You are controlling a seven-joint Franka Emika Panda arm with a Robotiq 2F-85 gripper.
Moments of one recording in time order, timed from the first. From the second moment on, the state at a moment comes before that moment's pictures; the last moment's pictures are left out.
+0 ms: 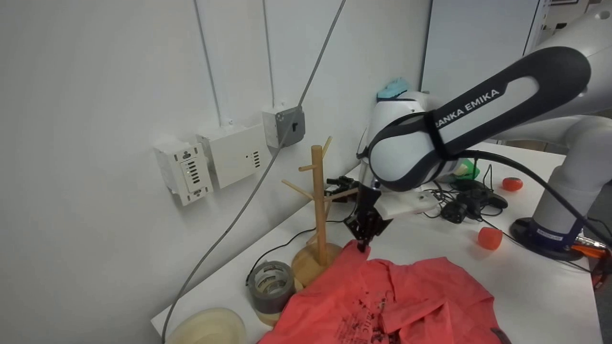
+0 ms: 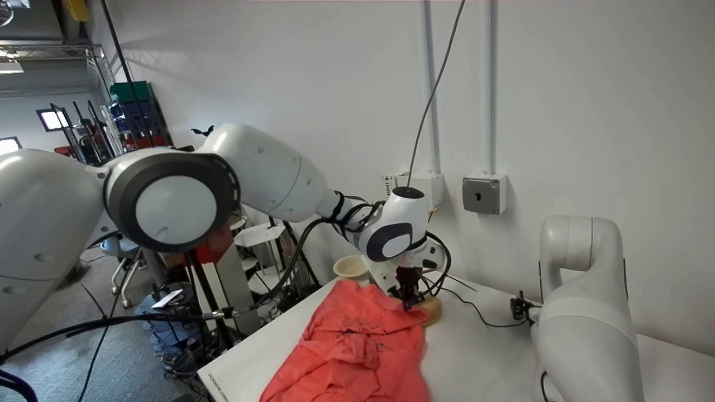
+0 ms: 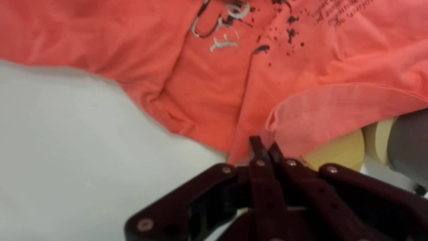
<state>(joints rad) 0.05 0.86 0.06 -1.45 0.19 2.37 0.20</state>
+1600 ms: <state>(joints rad) 0.06 0.50 -0.09 -1.92 0.07 2.27 0.41</state>
